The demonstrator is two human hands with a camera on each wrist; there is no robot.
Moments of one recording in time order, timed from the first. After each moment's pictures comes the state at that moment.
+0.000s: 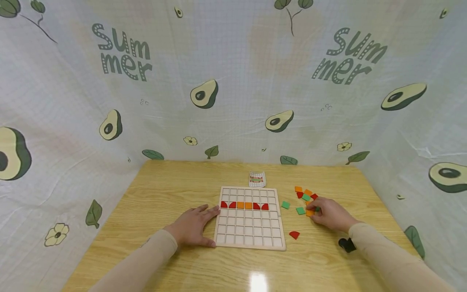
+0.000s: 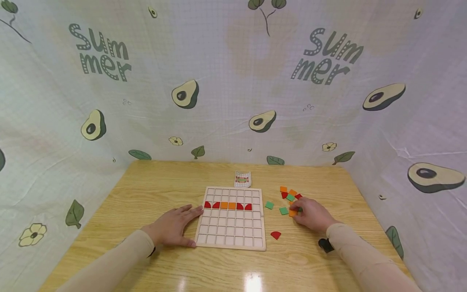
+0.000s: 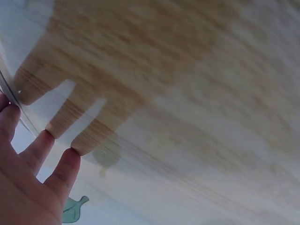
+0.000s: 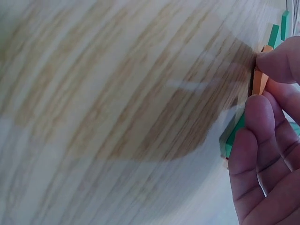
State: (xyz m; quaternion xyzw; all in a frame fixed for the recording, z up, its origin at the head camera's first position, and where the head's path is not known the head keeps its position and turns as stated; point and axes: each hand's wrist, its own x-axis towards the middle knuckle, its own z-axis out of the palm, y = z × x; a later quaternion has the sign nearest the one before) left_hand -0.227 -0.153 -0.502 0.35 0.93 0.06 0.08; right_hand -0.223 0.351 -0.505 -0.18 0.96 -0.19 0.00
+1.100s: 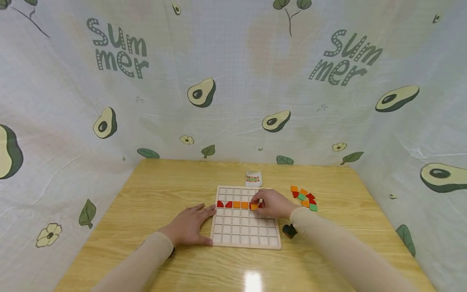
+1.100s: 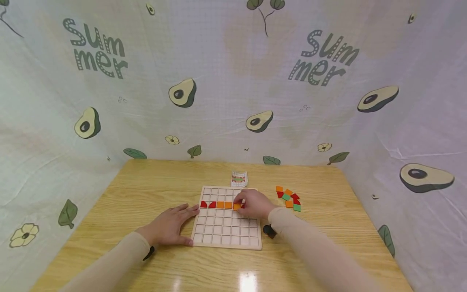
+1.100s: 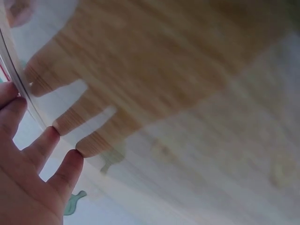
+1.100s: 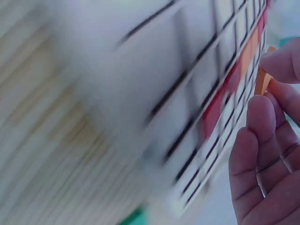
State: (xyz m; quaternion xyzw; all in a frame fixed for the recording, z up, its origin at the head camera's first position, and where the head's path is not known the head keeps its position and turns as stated) left_hand -0.228 -0.156 -0.509 0.35 0.93 0.11 0.07; right_hand -0.262 0.192 -0.482 -0.29 0.93 -0.22 0.04
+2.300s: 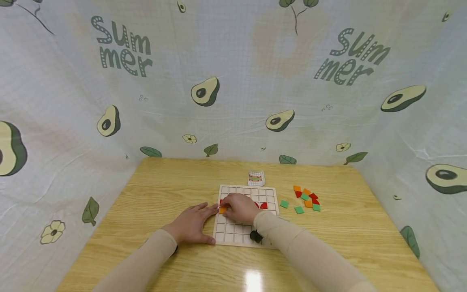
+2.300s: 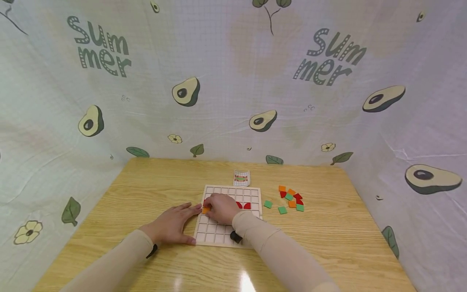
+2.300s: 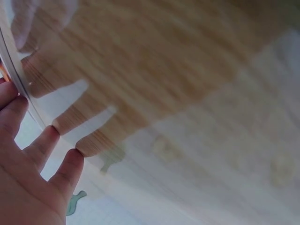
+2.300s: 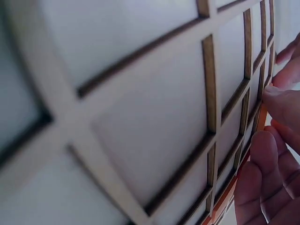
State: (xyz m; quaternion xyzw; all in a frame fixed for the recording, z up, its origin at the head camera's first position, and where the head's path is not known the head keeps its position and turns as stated) left_hand -0.230 -0.157 -0.507 0.36 0.92 0.12 0.07; right_hand -0.269 0.078 -0.506 -0.33 0.93 -0.17 0.00
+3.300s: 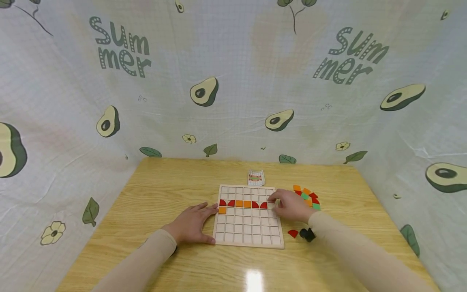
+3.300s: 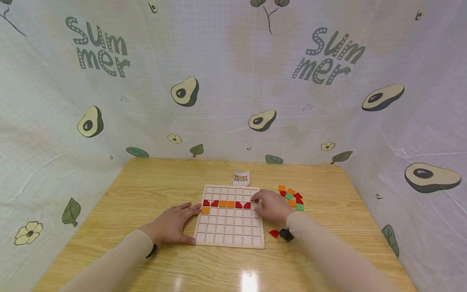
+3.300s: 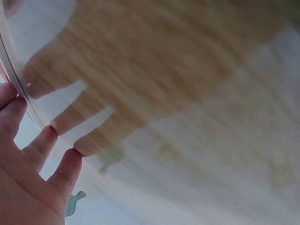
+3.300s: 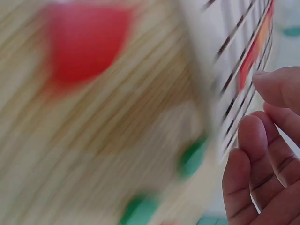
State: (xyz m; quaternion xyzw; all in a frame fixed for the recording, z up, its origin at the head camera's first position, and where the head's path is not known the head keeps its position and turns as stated) left_hand -0.230 -0.155 -0.505 0.35 0.93 0.11 0.07; right_hand -0.245 0.230 -0.480 -0.23 0.95 -0.20 0.03
